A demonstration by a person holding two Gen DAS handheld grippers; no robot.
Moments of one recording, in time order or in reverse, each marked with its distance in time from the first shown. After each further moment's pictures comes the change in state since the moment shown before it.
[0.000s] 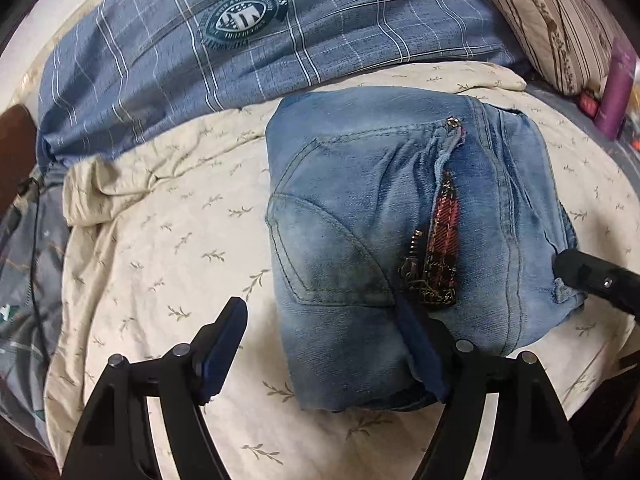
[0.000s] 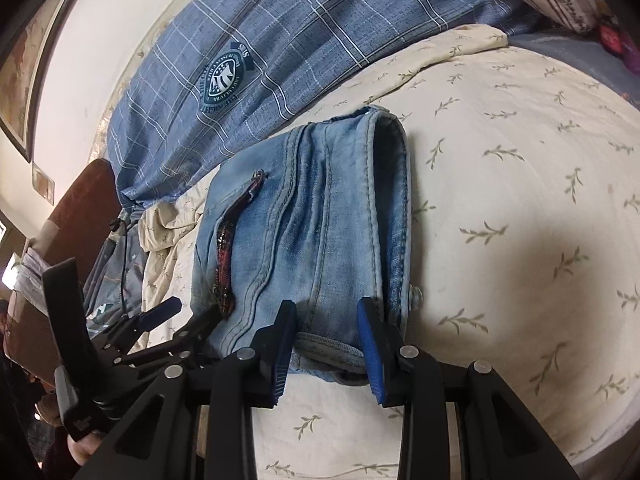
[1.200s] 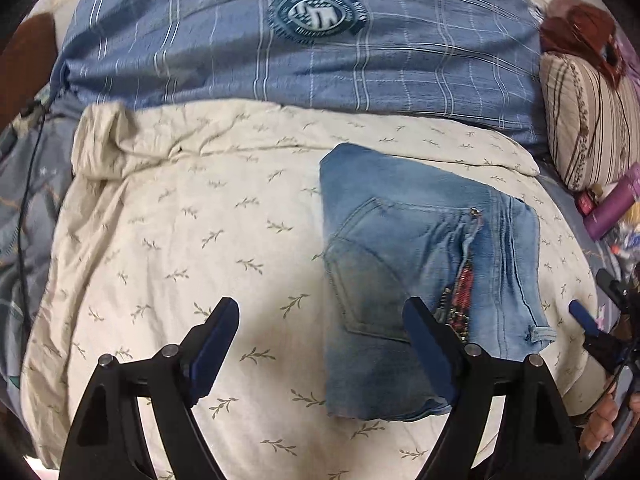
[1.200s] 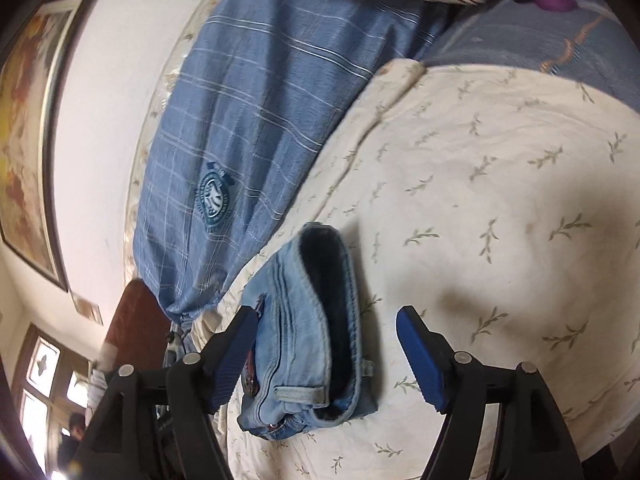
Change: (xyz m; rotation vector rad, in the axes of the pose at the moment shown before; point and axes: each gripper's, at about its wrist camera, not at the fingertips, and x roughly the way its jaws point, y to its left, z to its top) left arm -0.017 0.072 0.025 -0.298 0.044 -0.165; right arm -0.057 -0.075 0.035 0.365 -0.182 0.172
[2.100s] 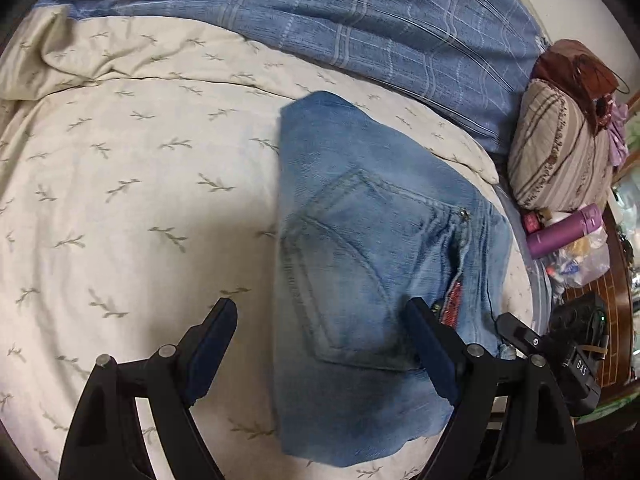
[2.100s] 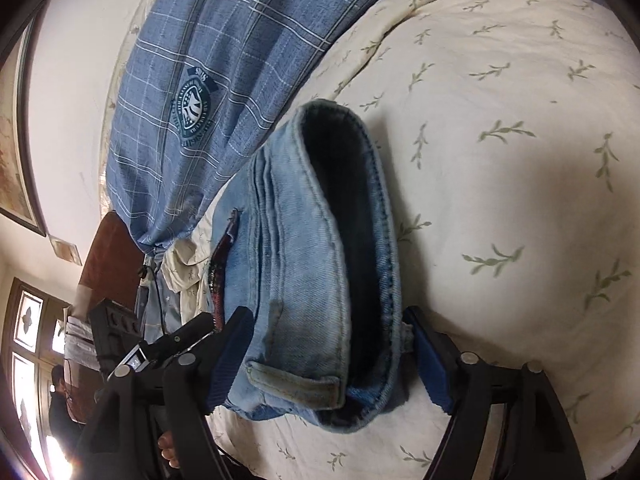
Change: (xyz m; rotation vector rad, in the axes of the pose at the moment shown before) left arm 0.062 0.015 0.006 -0.124 0.147 -0.350; right arm 0.085 0.019 -0.031 -0.097 0.253 -0.063
